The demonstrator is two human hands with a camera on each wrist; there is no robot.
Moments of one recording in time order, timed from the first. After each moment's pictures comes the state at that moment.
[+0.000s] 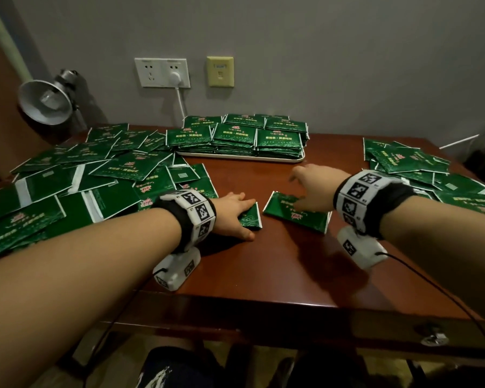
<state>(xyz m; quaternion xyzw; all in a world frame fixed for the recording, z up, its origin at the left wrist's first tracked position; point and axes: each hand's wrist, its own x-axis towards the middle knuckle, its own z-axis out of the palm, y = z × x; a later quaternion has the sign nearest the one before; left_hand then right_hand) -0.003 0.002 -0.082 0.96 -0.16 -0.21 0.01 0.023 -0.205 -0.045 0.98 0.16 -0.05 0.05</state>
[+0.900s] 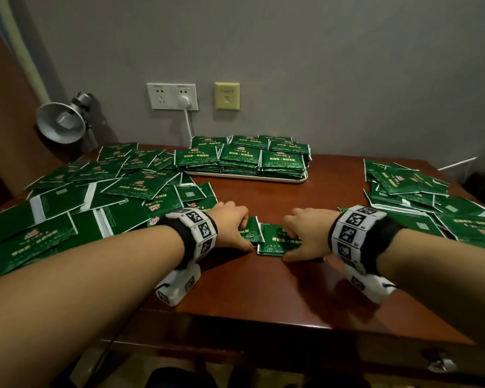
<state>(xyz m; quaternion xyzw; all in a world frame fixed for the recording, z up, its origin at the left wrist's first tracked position) 0.000 0.014 -0.078 0.99 -0.12 -0.09 0.06 -0.003 -0.188 -0.056 0.94 0.27 -0.11 0.17</state>
